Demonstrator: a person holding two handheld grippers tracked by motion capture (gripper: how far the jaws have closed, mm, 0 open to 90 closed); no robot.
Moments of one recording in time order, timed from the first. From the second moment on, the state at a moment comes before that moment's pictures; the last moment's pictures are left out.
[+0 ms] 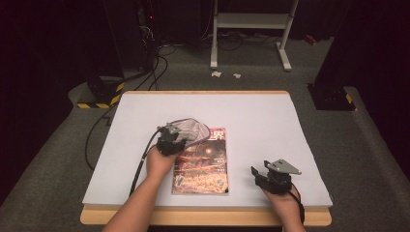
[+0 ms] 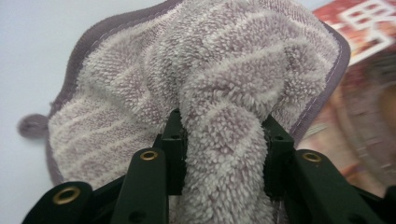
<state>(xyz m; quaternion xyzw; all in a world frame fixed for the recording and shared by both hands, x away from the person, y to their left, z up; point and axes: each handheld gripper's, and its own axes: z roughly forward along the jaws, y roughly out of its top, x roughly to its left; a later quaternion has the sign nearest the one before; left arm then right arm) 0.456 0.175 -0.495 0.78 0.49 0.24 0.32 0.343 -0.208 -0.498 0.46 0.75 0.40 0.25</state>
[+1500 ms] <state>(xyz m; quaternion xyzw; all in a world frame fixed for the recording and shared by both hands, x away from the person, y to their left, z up) 0.454 0.056 -0.493 0.82 0.41 0.19 0.36 0.343 -0.204 -0.498 0.45 0.76 0.40 0.25</state>
